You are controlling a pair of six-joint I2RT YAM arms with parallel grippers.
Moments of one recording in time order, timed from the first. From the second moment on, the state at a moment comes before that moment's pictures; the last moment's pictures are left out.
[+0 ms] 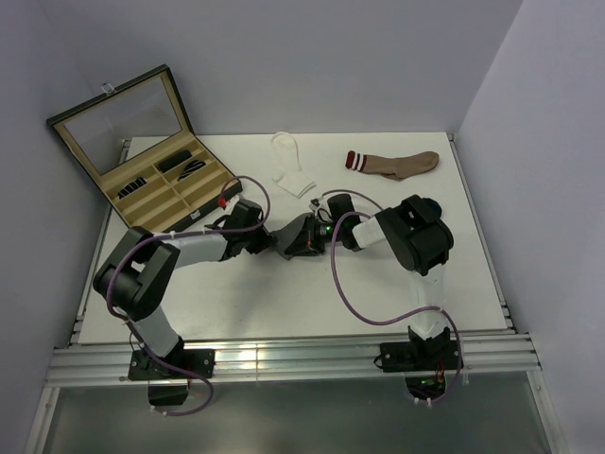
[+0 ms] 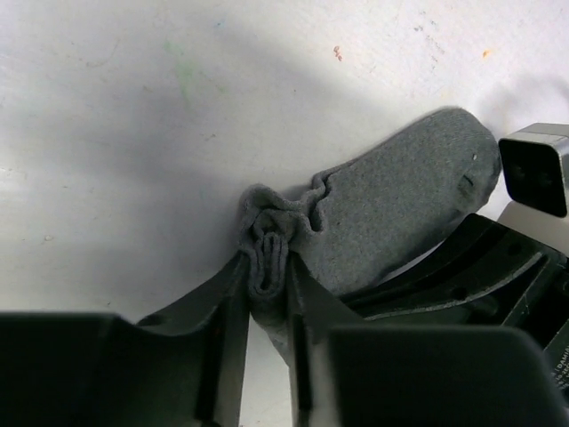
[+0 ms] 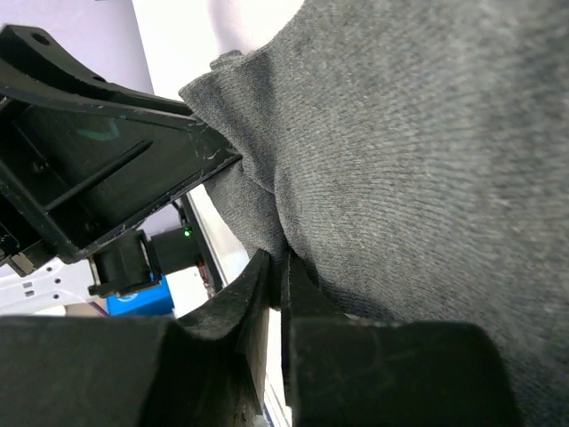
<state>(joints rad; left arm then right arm) -0.57 1.70 0.83 0.04 -0.07 -1.10 0.47 2.07 0.91 0.45 -0.83 0.90</state>
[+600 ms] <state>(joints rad) -0.61 1.71 0.93 -0.16 -0.14 -1.06 0.62 1.73 0.89 0.18 -0.35 0.51</state>
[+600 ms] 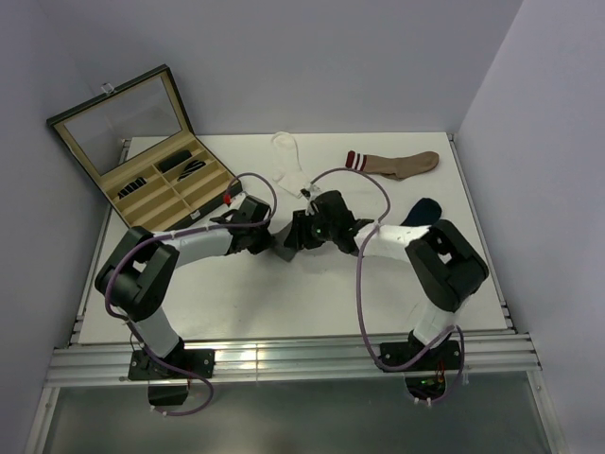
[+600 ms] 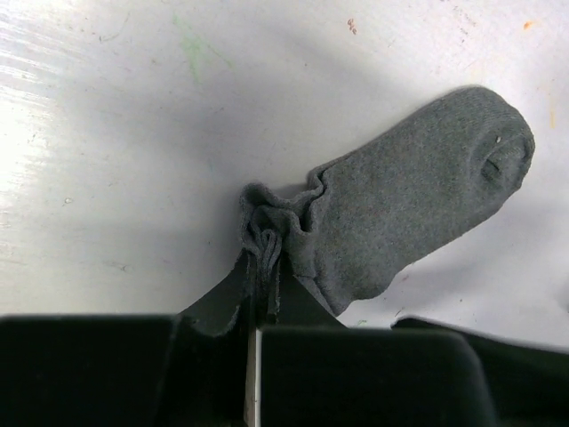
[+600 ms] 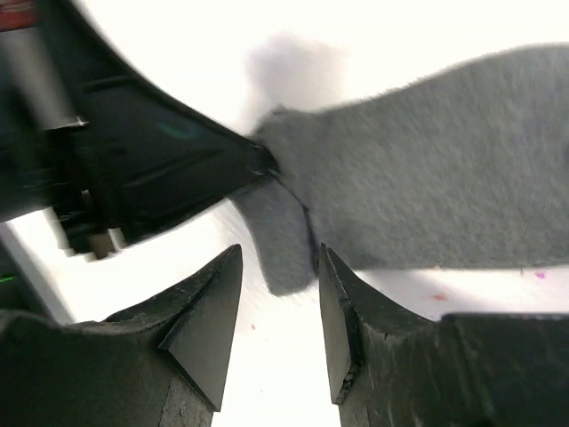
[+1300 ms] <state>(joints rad) -0.61 1.72 0.96 -0.21 -0.14 -1.07 0.86 1.79 0.90 0.15 0.02 0.23</state>
